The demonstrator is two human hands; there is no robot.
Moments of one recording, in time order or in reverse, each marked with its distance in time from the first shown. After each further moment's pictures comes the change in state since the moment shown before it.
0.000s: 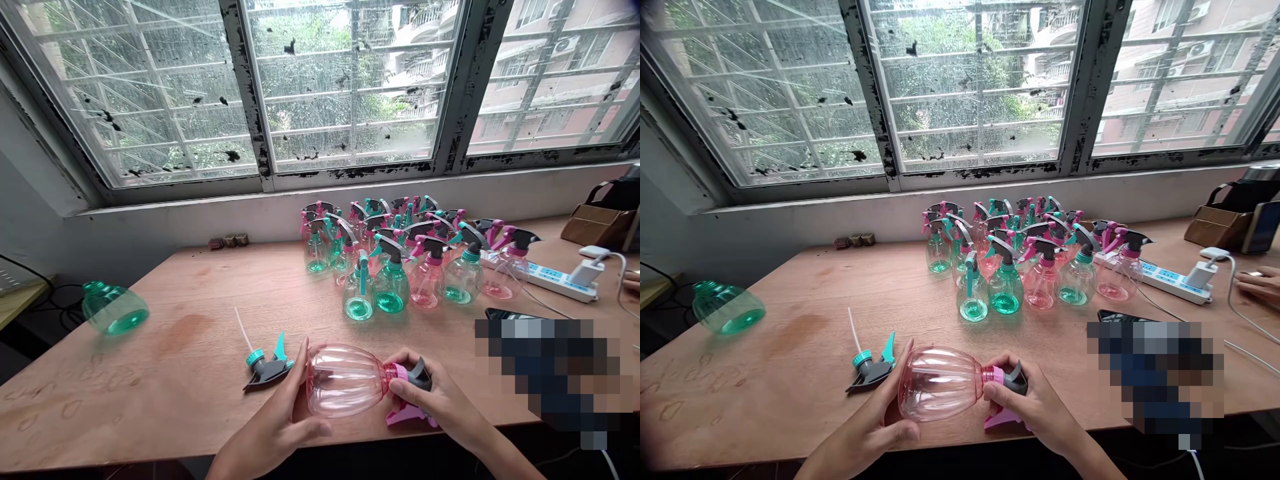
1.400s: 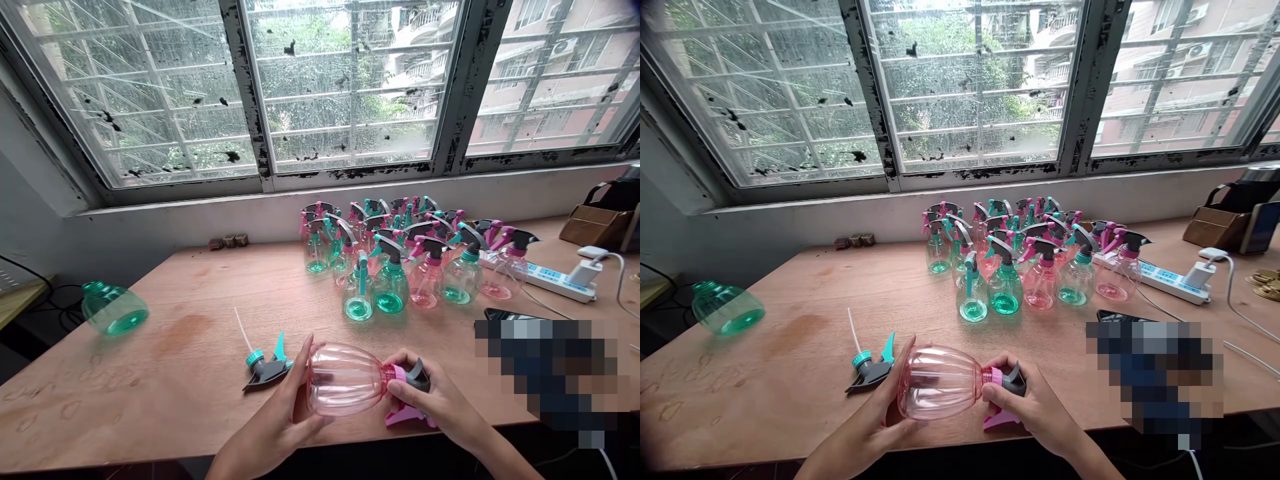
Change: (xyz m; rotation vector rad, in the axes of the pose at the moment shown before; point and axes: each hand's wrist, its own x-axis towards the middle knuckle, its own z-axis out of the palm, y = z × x) left_hand 0.000 0.001 0.000 0.090 0.001 0.063; right_hand 0.000 0.000 0.001 -0.053 0.002 0.012
